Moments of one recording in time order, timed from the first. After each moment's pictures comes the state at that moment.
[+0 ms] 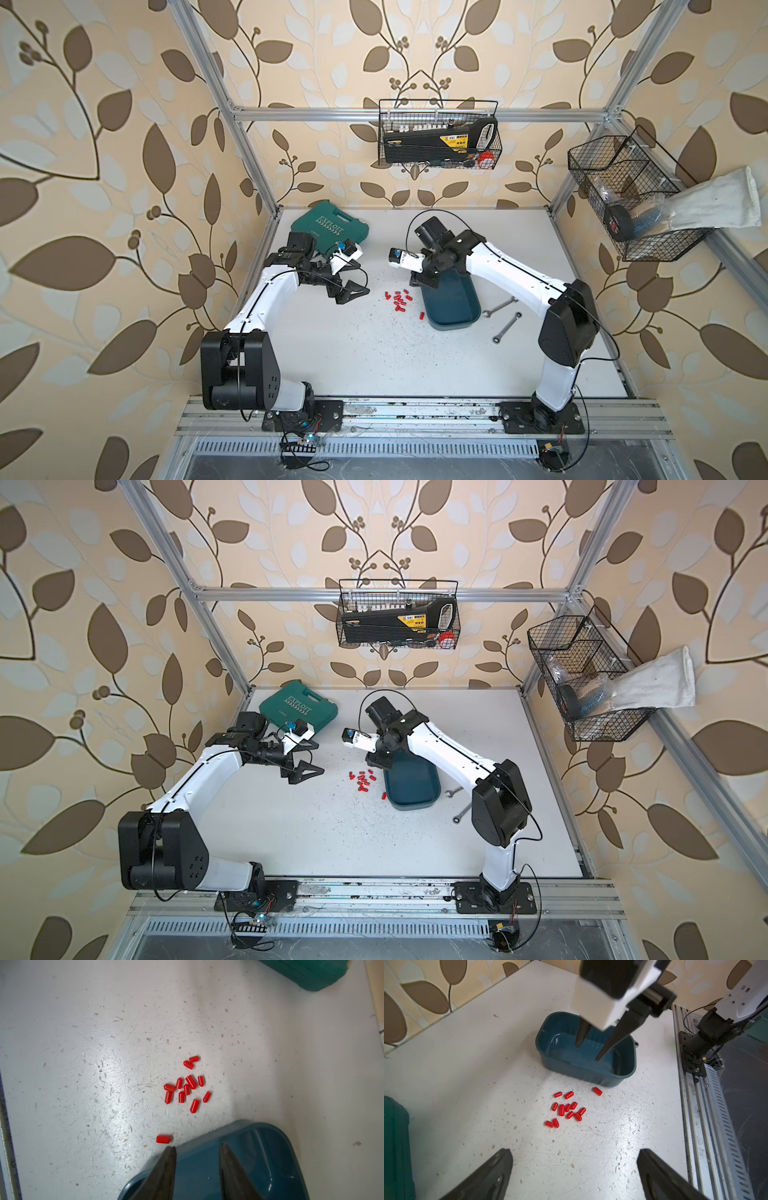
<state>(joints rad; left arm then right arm) -0.04 1.42 1.08 -0.80 0.98 0.92 0.63 1.84 1.66 -0.89 -0.18 -0.61</state>
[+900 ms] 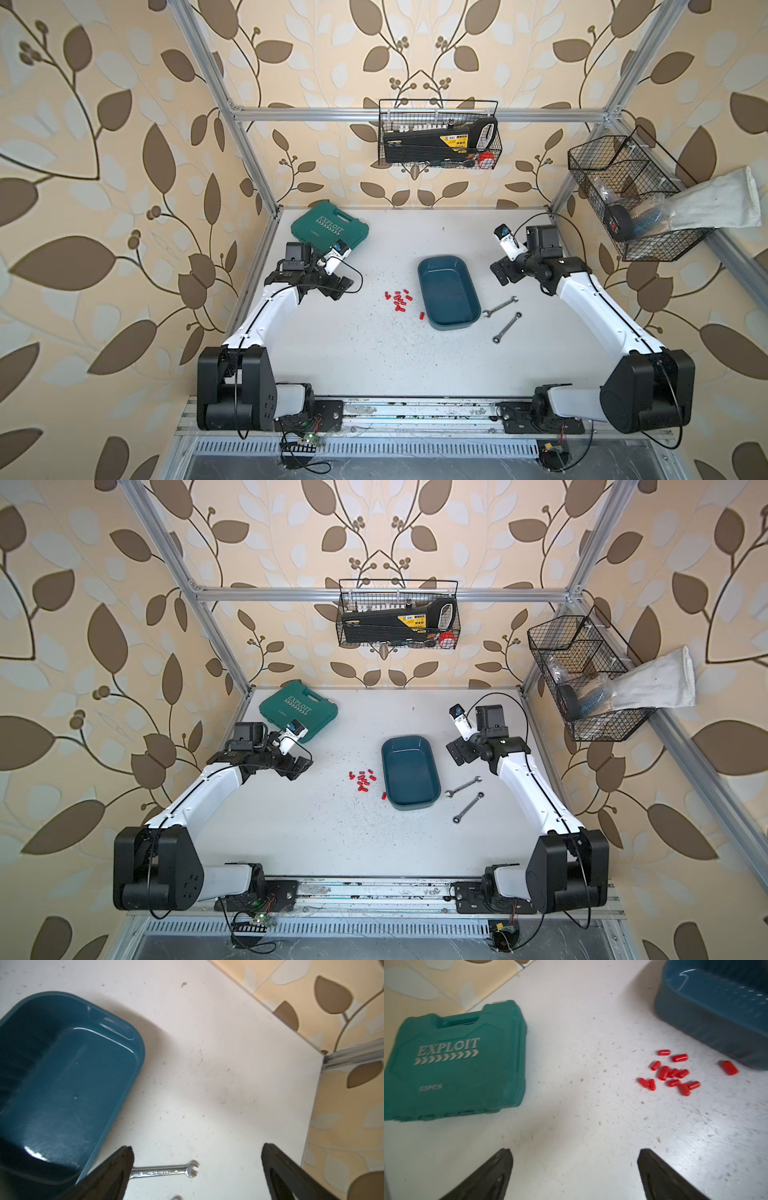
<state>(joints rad) -0.03 1.29 0.85 -0.37 0.34 0.59 0.07 1.32 1.05 -0.53 0.01 -0.44</state>
